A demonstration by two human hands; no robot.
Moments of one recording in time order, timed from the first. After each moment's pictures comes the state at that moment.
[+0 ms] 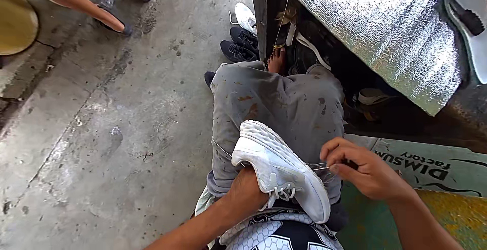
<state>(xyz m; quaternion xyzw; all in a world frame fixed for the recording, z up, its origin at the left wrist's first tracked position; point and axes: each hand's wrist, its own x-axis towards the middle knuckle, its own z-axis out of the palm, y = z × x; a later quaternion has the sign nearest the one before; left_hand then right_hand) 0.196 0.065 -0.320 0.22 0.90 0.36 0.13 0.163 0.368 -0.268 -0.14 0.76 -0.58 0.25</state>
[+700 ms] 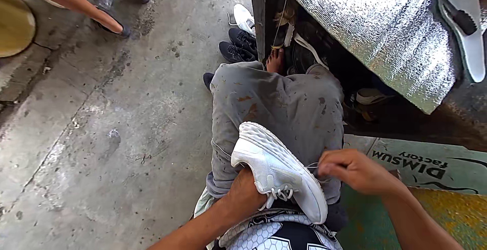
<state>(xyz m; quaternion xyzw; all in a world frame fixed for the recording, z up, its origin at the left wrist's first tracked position) 0.202 0.062 -0.327 0.21 0.89 0.37 0.13 0.166 0.370 -0.276 -0.12 0.76 -0.57 0.30</state>
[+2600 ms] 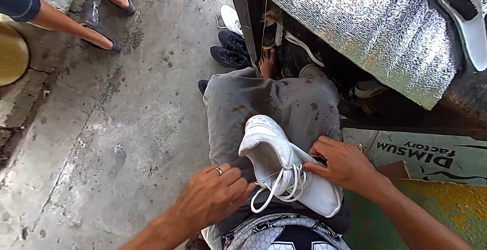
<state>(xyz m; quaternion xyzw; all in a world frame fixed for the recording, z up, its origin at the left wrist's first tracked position) 0.130 0.001 -0.301 0.46 0.87 0.20 0.03 0.149 0.342 -0.283 -0.11 0.94 -0.23 0.24</state>
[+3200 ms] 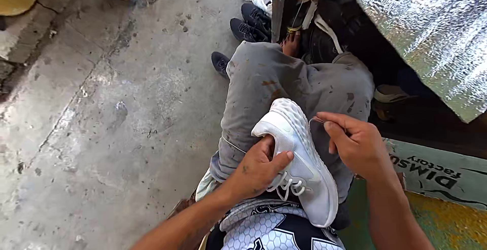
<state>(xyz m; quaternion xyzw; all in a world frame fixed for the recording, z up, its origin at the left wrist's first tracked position) 0.161 0.083 -0.302 -0.10 0.56 0.75 0.33 0.127 0.317 -0.275 0.04 0.87 -0.47 0.16</state>
